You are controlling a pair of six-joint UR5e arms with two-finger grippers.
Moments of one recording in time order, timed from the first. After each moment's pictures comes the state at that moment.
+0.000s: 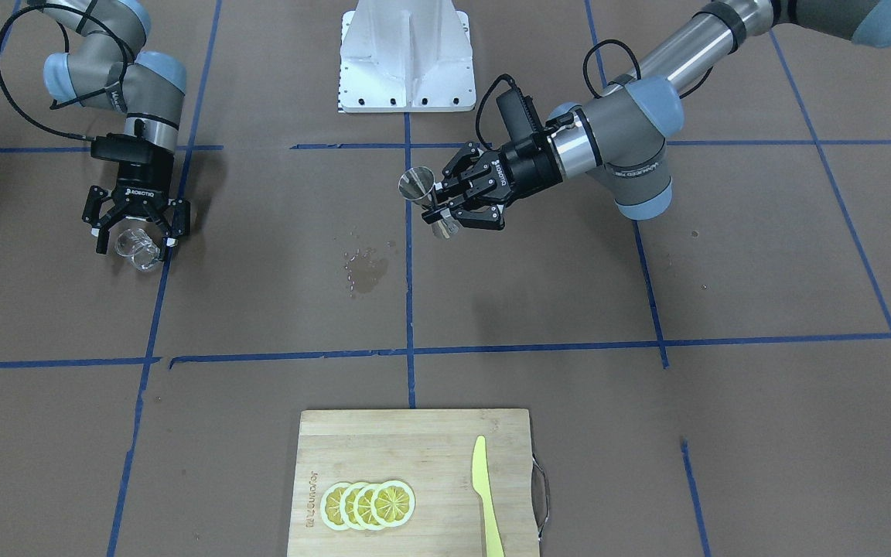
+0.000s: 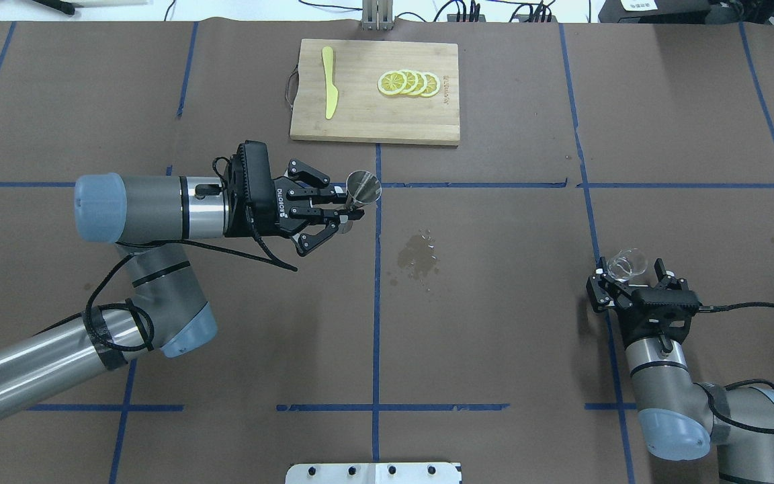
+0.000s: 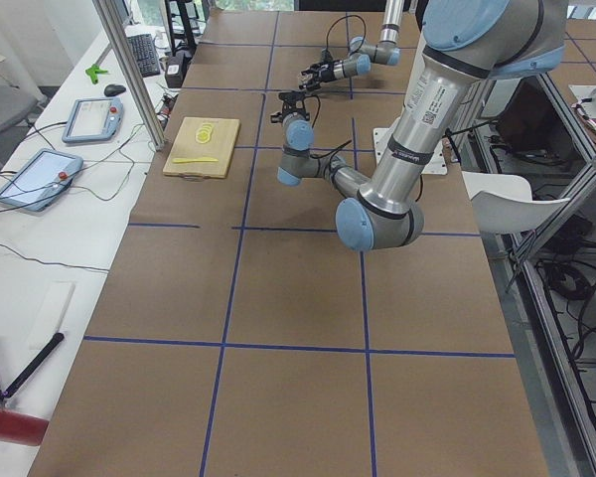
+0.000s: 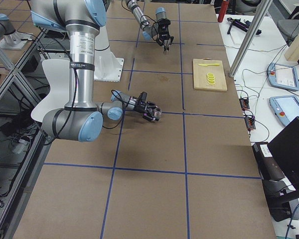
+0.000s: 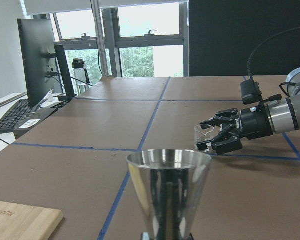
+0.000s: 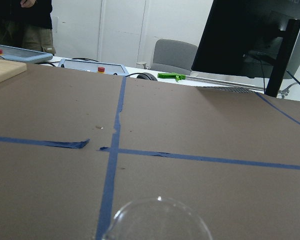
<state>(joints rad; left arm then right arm) -0.60 -2.14 -1.36 -3.18 -1.91 -0.22 0.15 -1.66 1.66 -0.96 0.48 1.54</state>
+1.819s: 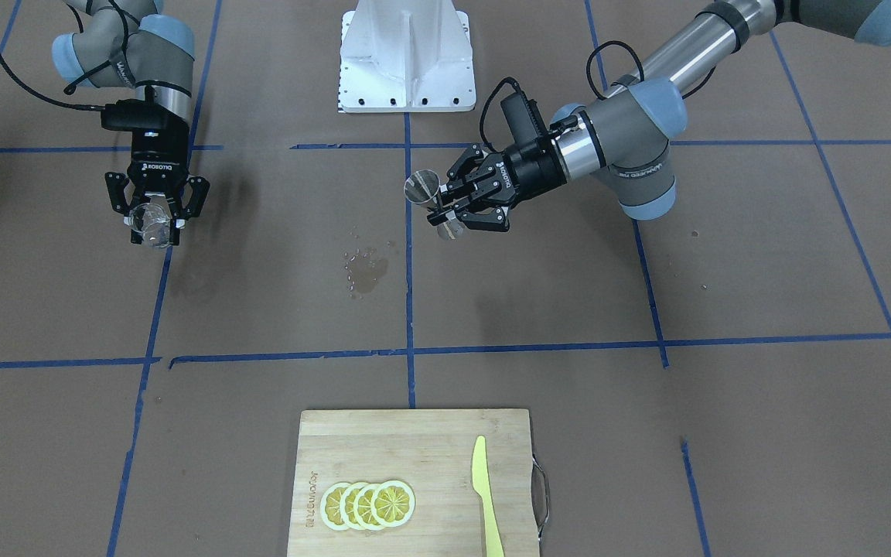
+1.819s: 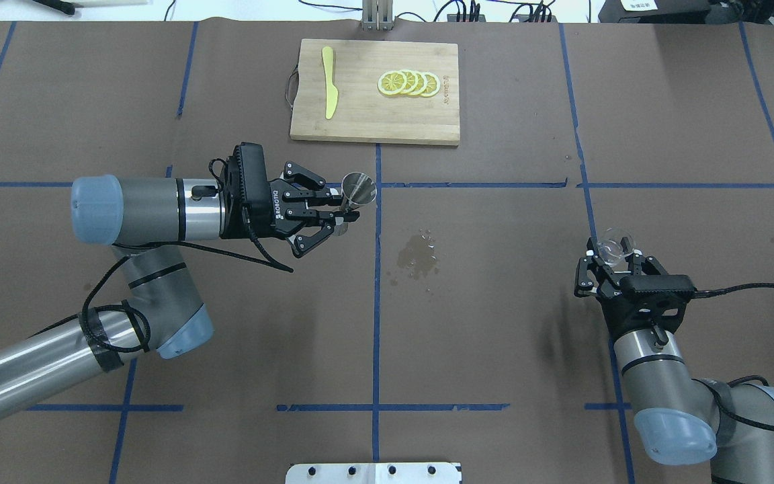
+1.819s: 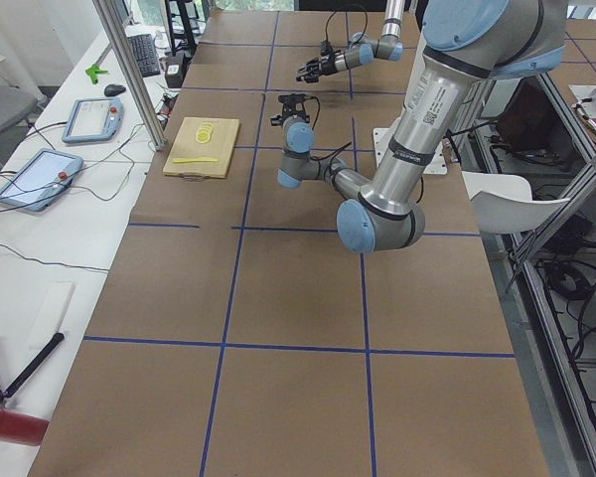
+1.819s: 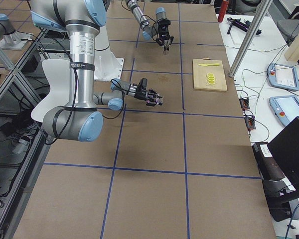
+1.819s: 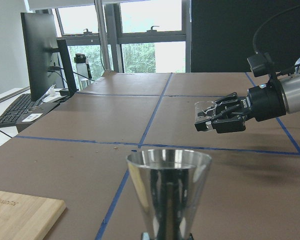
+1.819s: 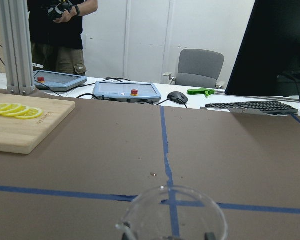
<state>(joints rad) -0.59 -2.13 -1.36 -3.18 -1.91 -0.24 0.17 -1.65 1.83 -0.87 0.48 1.32</state>
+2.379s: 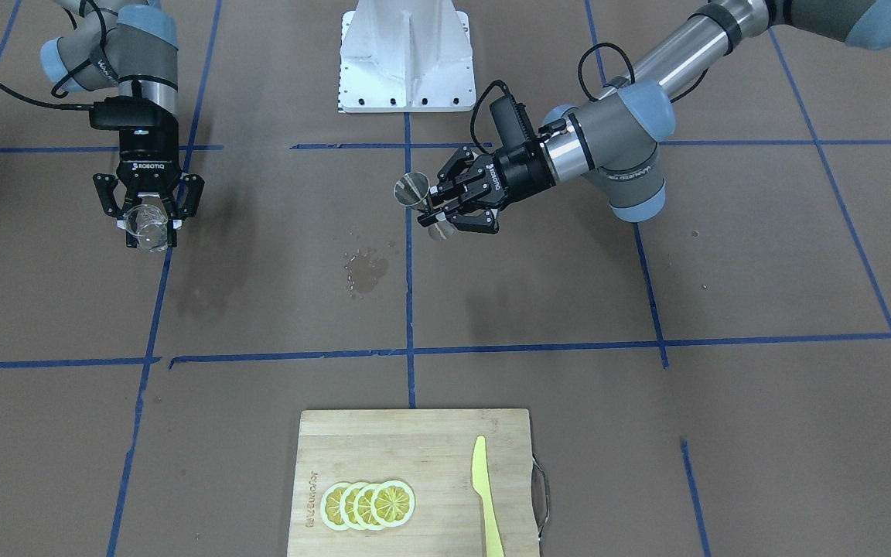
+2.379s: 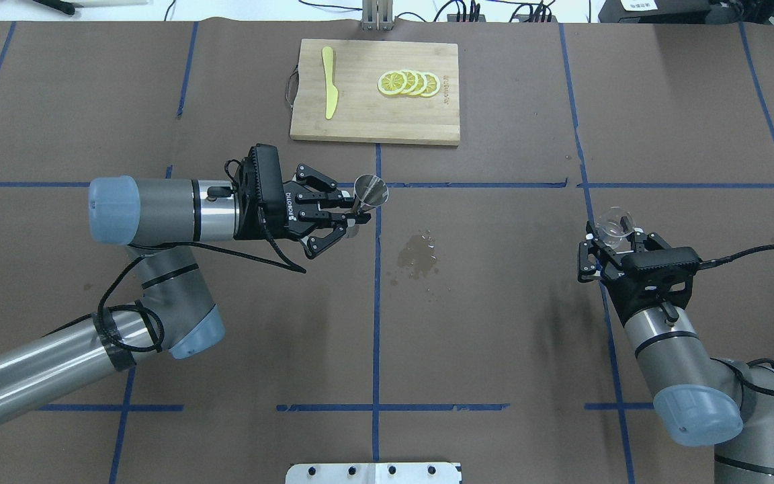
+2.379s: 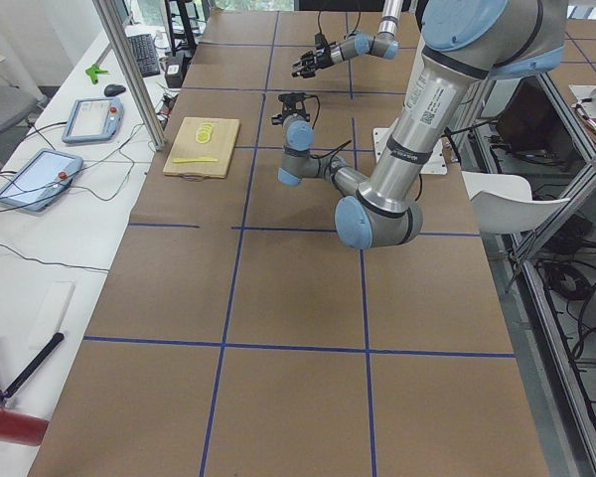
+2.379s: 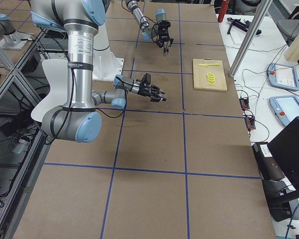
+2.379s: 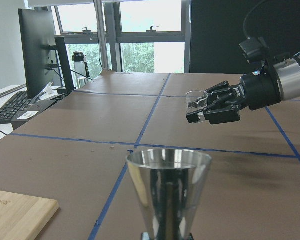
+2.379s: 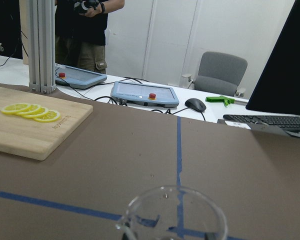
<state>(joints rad) -0.58 -2.17 -1.33 -3.17 -1.91 -0.25 0.23 -1.65 1.85 -0.73 0.56 1.07</state>
